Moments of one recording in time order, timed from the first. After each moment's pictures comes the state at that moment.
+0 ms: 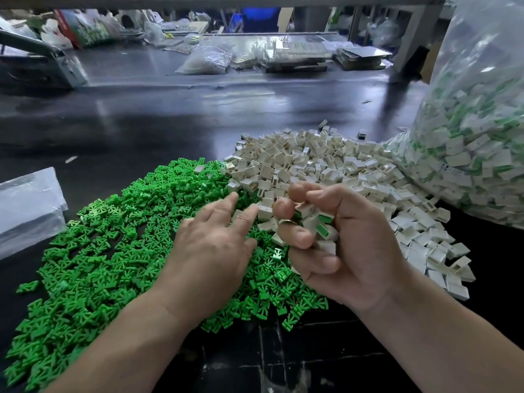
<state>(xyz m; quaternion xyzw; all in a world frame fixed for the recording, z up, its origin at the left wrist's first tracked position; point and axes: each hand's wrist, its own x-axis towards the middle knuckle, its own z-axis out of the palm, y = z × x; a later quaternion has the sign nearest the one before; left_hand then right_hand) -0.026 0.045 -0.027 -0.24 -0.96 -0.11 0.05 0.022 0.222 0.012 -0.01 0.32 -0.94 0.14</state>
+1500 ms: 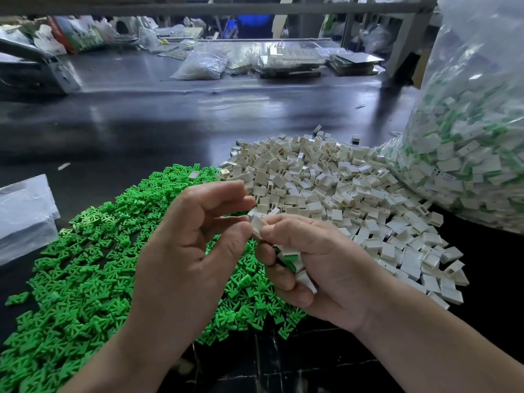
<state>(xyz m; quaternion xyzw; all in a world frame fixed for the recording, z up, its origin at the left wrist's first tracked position) 0.010 0.051 0.011 -0.24 -0.75 -0.59 0.16 0.026 0.213 0.006 0.01 0.53 -0.83 0.19</state>
